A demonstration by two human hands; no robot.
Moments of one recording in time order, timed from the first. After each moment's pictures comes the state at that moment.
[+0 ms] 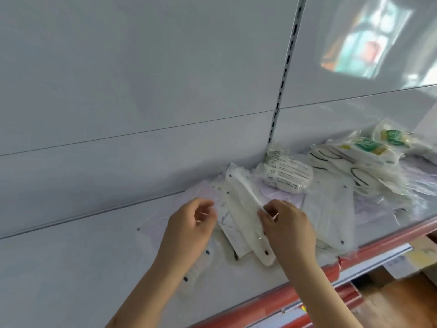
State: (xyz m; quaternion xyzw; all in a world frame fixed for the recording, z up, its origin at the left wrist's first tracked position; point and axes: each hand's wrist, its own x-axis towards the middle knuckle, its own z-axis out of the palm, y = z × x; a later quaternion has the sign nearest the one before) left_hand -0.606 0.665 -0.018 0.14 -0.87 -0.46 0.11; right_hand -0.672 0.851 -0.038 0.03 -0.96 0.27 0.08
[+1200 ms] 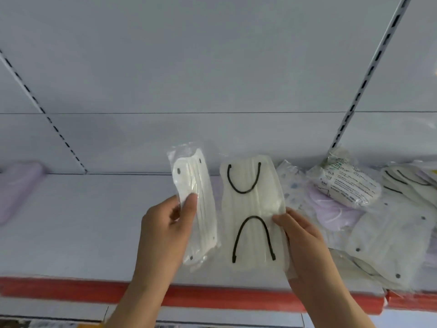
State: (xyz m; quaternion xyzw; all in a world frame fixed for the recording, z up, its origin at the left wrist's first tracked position) left_hand -0.509 0.668 0.009 0.32 -0.78 -0.44 0.32; right_hand -0.621 0.833 -0.002 0.00 -0.54 0.79 -0.30
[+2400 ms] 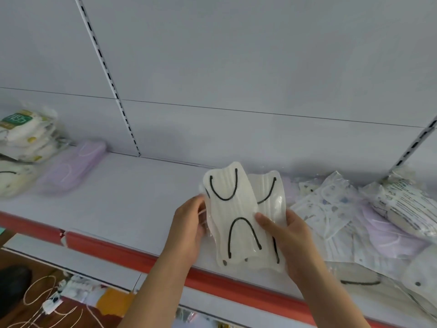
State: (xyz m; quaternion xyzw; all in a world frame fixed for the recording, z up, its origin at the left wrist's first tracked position) left_hand -0.500 0.617 -0.038 0.41 -0.45 -0.74 0.29; right_hand -0.622 0.762 -0.041 0.13 -0.67 0.66 -0.32
